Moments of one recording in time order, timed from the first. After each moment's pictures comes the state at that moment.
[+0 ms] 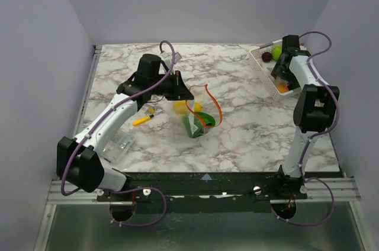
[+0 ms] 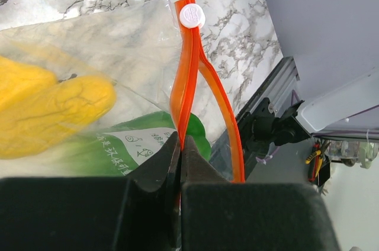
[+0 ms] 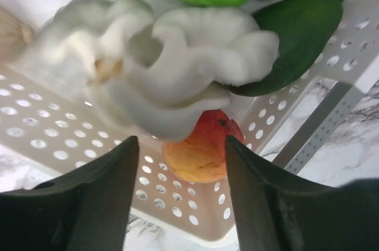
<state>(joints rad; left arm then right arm) -0.44 1.39 1.21 -0.39 0.64 -0.51 -0.08 2.05 1.76 -0.73 0.33 0.39</state>
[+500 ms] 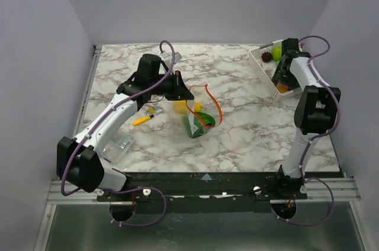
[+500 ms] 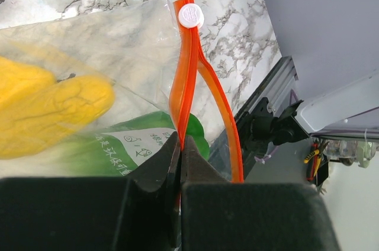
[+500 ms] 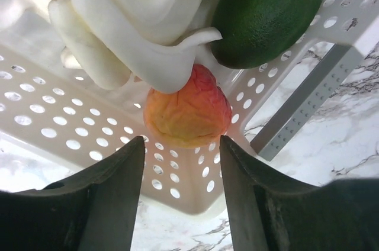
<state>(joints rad) -0.44 1.39 1.21 -0.39 0.65 -0.51 -0.08 2.03 1.69 -0.81 0.32 0.36</state>
